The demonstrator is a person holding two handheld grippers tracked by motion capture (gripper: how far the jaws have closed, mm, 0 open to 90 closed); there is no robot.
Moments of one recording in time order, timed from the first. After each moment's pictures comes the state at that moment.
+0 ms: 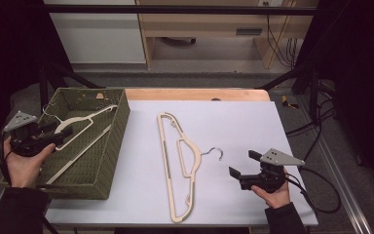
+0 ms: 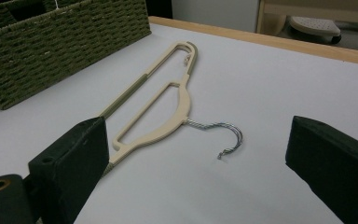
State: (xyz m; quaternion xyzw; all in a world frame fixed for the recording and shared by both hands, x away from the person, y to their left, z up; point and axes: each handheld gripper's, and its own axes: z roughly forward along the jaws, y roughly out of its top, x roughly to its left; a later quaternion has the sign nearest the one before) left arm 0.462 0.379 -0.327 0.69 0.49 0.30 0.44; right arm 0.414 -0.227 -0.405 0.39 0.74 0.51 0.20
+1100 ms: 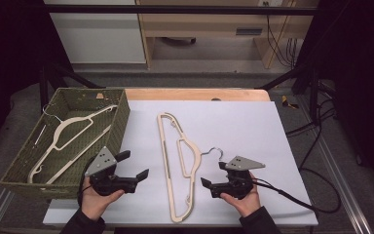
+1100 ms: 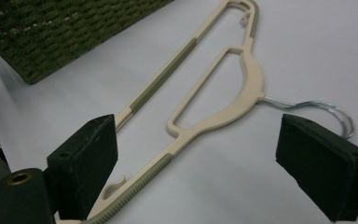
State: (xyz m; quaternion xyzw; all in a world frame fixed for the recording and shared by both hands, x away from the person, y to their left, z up) left arm 0.408 0.217 -0.394 0.77 0.33 0.18 0.52; right arm 0.413 -0.152 -0.433 0.38 0.78 0.48 0.13
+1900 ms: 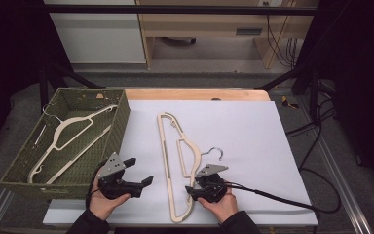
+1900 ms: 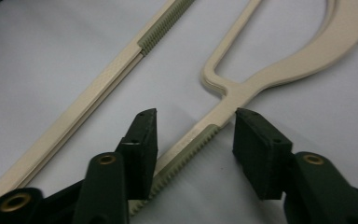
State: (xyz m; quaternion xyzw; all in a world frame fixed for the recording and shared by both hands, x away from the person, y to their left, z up) left arm 0.413 0.211 -0.422 0.78 0.34 0.16 0.49; right arm 0.422 -0.093 -0.480 0.39 0.83 0.38 0.09
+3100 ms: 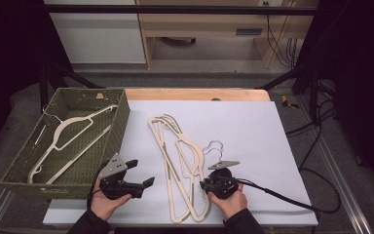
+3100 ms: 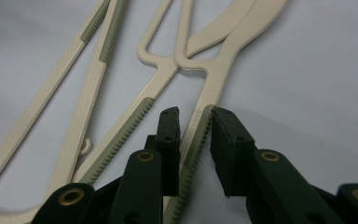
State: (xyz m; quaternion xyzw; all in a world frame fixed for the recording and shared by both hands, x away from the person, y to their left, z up) left arm 0.414 0.208 -0.427 0.79 0.34 0.15 0.49; right arm 0.427 -0.120 -0.471 0.48 0.81 0.34 0.07
